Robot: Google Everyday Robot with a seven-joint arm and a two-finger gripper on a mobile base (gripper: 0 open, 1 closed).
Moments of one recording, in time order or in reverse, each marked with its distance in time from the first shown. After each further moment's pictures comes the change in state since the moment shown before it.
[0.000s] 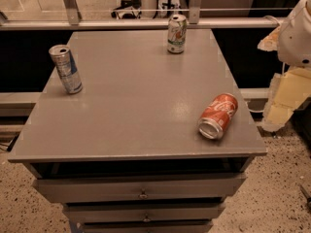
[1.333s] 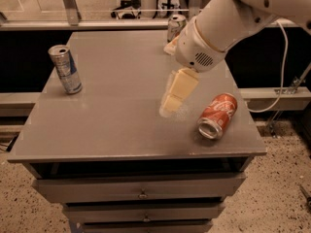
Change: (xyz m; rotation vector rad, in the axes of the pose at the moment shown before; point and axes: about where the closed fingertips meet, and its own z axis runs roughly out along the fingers) arm -0.178 -0.013 0.088 -0.112 -0.399 -0.115
